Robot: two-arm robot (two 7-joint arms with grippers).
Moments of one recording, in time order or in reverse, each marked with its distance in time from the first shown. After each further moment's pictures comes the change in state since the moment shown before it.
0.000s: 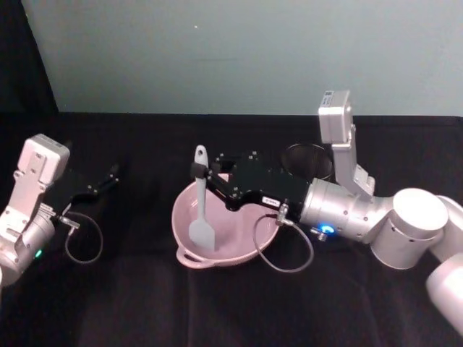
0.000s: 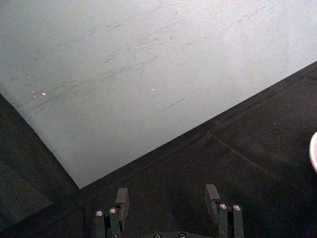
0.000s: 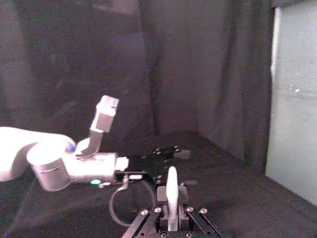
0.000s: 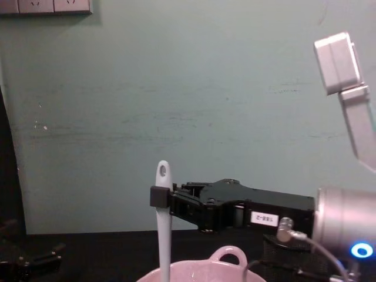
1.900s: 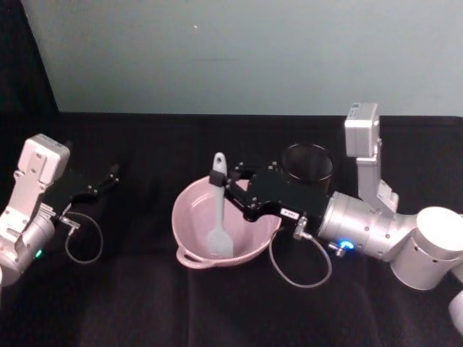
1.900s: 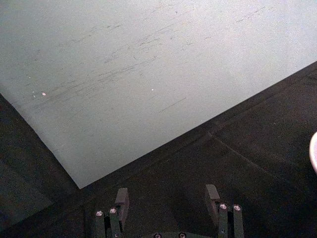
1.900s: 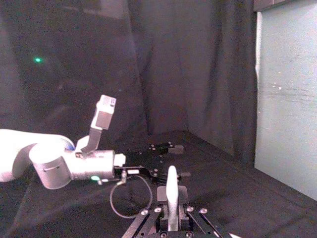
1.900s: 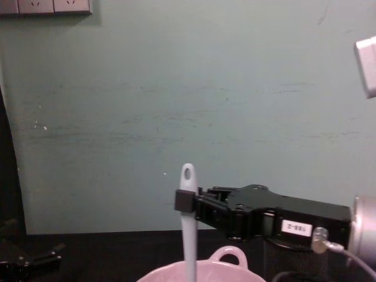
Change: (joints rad) left arm 0.000 0.000 0.000 0.000 0.000 0.000 0.000; right arm -0.113 0.046 0.079 -0.111 -0.009 0.021 -0.029
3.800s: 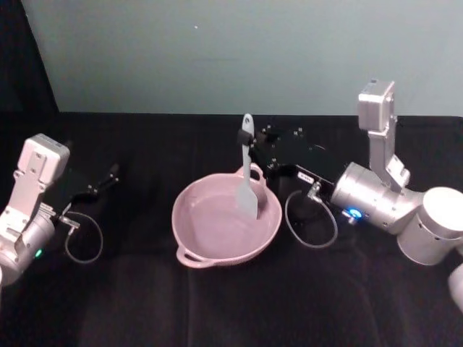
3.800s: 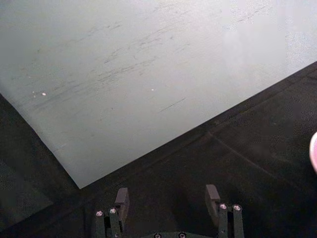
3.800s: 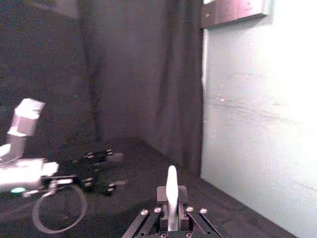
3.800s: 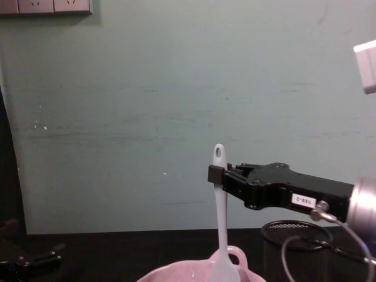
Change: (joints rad) left arm 0.000 0.000 0.000 0.000 0.000 0.000 0.000; right arm 0.075 -0.069 0.068 0.155 -0.088 -0.086 -0.073
